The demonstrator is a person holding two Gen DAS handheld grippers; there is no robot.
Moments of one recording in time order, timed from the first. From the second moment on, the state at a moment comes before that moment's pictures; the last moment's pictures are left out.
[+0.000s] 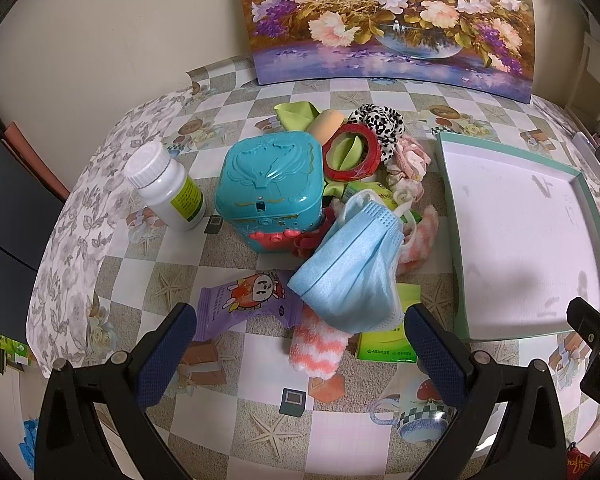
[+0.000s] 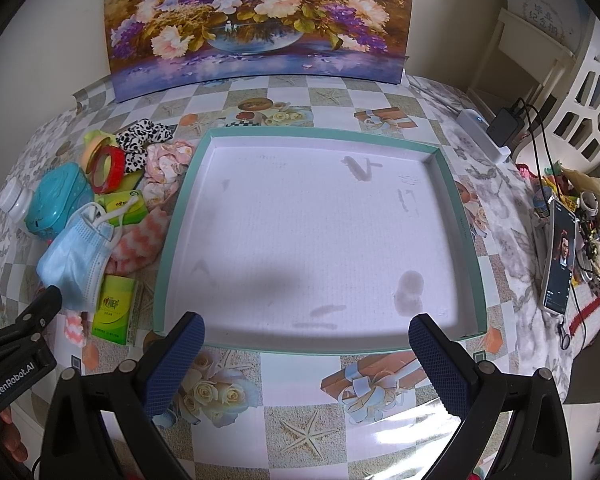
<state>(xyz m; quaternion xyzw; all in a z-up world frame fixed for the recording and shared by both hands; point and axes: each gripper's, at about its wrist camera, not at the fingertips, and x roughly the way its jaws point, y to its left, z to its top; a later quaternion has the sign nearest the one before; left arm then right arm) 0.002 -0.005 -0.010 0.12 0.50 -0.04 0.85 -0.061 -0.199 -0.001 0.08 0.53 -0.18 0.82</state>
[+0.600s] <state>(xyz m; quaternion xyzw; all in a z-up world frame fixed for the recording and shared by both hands) 0.004 0.013 -0.006 0.09 0.50 -0.02 0.86 -0.060 -0.191 0.001 0.08 0.53 -0.16 0.83</state>
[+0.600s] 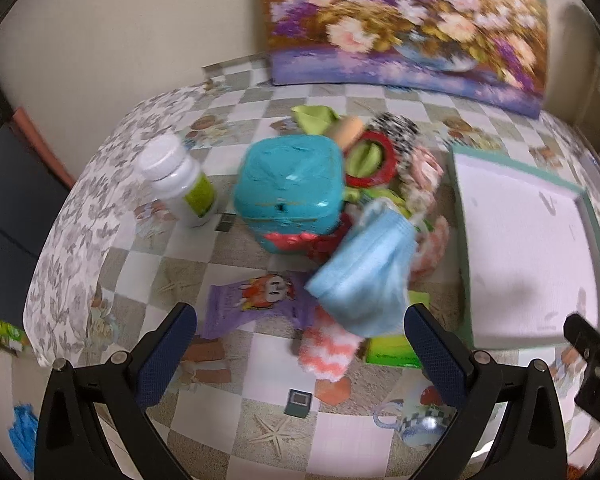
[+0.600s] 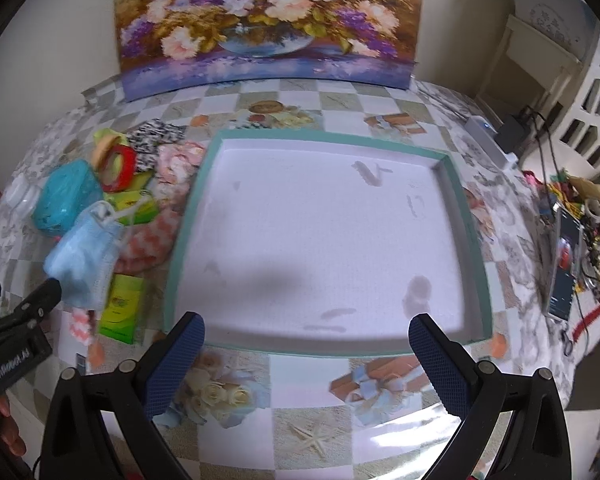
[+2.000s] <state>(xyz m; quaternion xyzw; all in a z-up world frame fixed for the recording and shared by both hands) 0.046 0.149 -0.059 -0.08 0.55 0.11 0.82 0.042 -0.073 -0.036 0.21 0.54 0.04 0.82</state>
